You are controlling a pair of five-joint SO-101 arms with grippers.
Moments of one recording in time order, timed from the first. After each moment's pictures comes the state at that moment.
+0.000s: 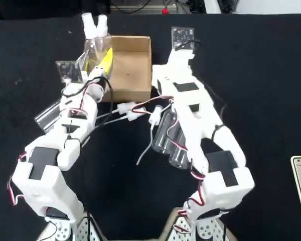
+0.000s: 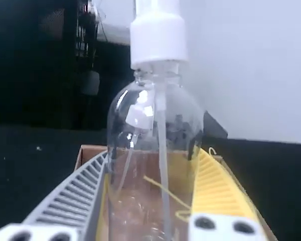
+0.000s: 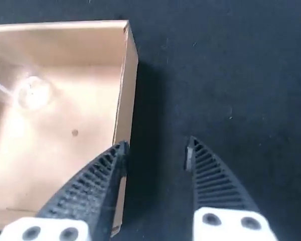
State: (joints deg) left arm 0.9 10.3 44.0 -48.0 8.3; right arm -10.0 9.1 21.0 19.2 -9.1
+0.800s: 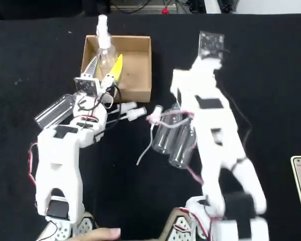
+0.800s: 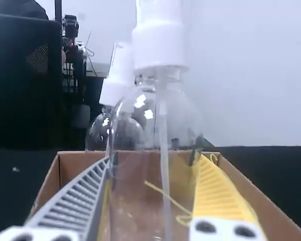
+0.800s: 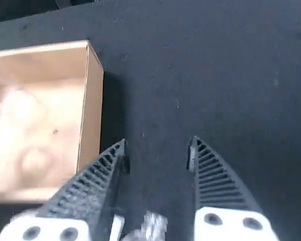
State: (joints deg) left arm 3.3 40.0 30.0 -74.1 3.8; right arm -3.8 -17.9 41.2 23.5 -9.1
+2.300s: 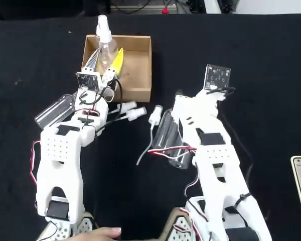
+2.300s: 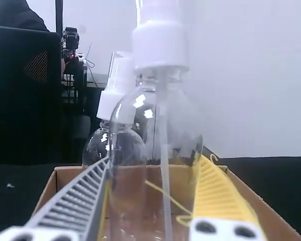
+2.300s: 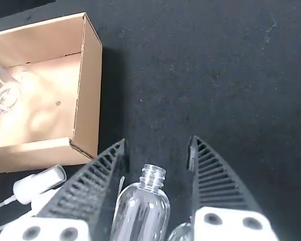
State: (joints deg) left arm 3.3 43.9 22.0 -68.4 3.6; right arm -4.0 -34.7 64.4 14.5 -13.1
